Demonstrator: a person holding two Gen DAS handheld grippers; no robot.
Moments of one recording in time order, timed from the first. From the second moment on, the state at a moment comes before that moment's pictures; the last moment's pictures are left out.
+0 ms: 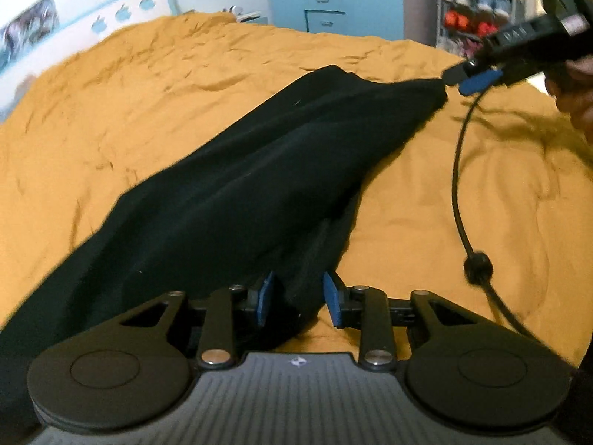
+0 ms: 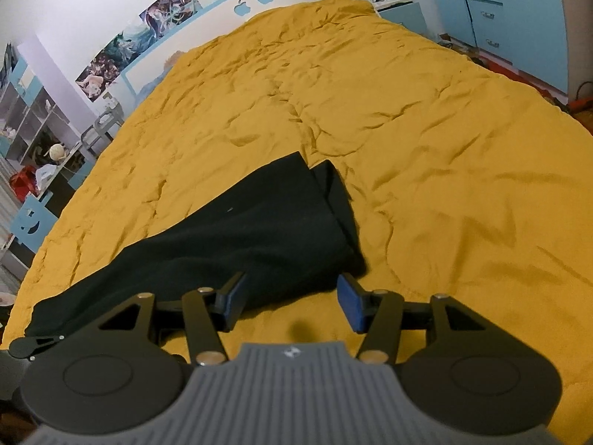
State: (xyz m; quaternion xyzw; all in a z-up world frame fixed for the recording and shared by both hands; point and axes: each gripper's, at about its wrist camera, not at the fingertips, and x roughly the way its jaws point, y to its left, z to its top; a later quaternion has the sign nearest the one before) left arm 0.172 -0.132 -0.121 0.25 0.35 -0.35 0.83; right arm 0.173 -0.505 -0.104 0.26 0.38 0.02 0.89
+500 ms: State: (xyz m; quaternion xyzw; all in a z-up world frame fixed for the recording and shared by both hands) left arm 0.154 -0.130 -0.116 0.27 0.35 -0.37 0.82; right arm 0.162 -0.503 -0.098 0.26 0.37 0.03 0.89
